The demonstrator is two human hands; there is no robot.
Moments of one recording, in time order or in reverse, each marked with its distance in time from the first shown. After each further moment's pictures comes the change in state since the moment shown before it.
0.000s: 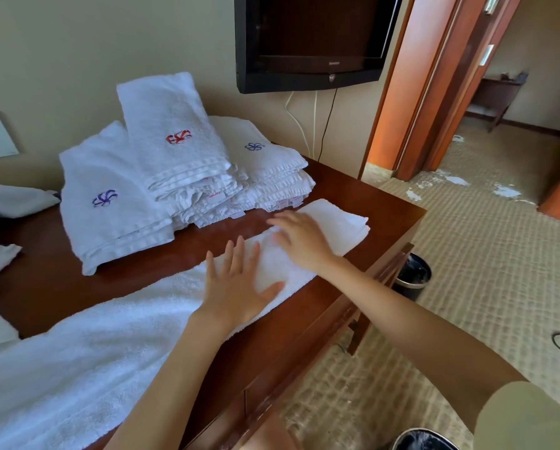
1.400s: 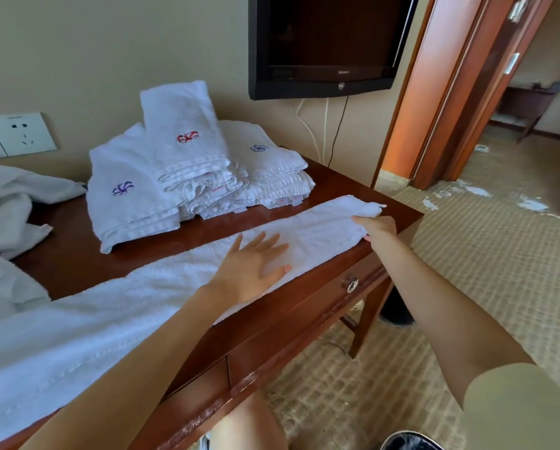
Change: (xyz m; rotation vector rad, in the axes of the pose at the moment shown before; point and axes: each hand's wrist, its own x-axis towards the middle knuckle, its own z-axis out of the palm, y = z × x) left_hand 0.000 0.022 -0.005 -0.094 0.109 0.268; right_hand -0.037 0.101 -0.074 0.818 0.259 1.007
